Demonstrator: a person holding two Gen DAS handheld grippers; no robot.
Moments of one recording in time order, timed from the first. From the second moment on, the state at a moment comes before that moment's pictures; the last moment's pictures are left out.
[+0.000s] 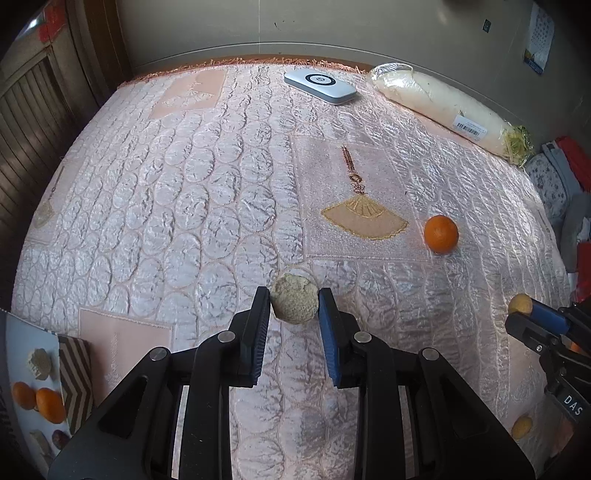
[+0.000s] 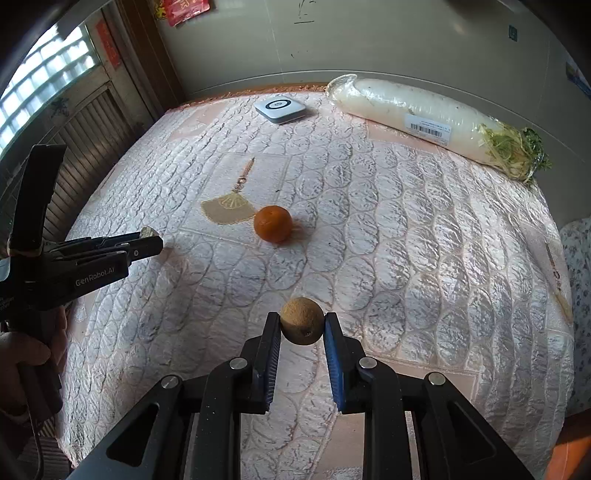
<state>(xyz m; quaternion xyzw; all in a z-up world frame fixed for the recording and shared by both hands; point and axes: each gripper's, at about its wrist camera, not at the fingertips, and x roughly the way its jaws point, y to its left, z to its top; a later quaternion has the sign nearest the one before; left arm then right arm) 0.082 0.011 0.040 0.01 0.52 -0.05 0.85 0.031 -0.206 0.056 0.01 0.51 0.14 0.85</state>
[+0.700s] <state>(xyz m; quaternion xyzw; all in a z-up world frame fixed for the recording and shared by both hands) -0.011 0.104 0.086 -0.02 0.49 0.04 0.87 -0.008 -0.066 0.082 -0.06 0.48 0.25 0.84</state>
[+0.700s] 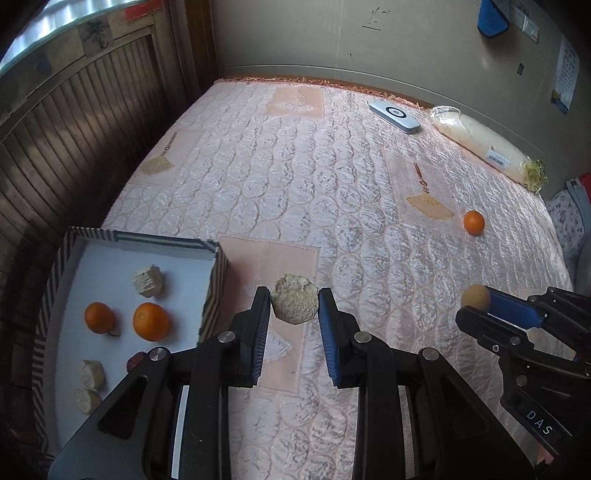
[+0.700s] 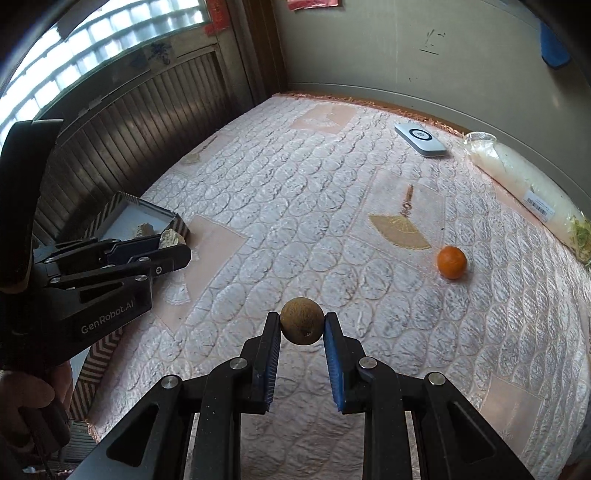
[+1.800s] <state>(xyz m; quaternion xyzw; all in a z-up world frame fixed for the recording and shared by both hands) -0.121 0.267 0.068 -0.11 0.50 0.18 0.84 -0.046 0.145 0.071 -0.17 0.46 0.42 0.76</state>
